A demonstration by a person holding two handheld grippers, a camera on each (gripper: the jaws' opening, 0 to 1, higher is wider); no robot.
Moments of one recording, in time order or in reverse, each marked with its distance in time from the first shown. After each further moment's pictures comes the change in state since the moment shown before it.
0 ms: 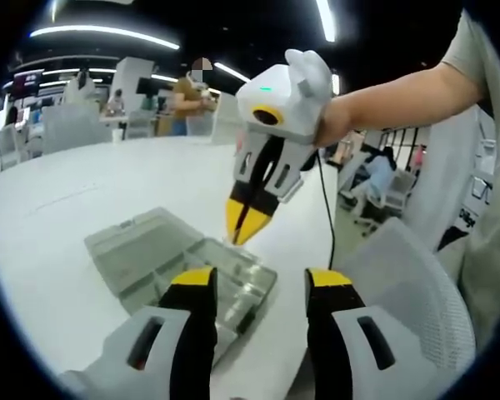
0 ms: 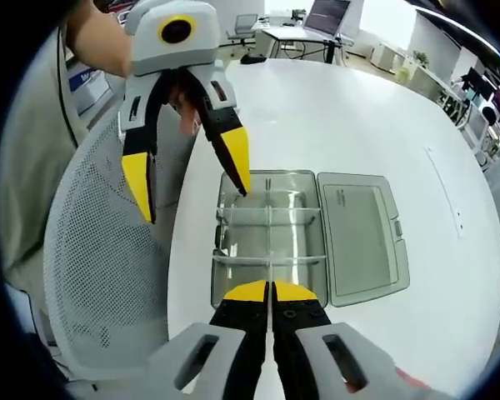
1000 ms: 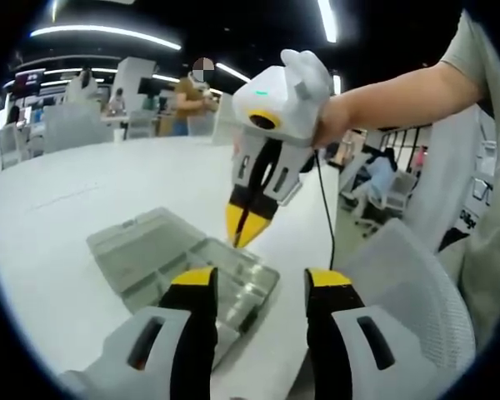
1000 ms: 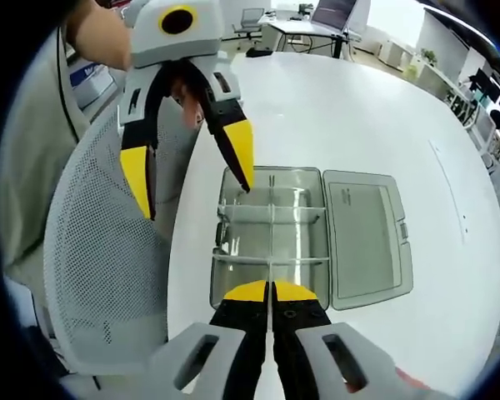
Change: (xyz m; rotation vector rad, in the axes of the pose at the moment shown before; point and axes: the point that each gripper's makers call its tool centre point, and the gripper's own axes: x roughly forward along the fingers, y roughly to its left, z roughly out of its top) left arm -0.001 0.003 0.001 -0.004 -0.004 0.005; right arm 0.004 0.000 -0.001 -0.033 0.050 0.027
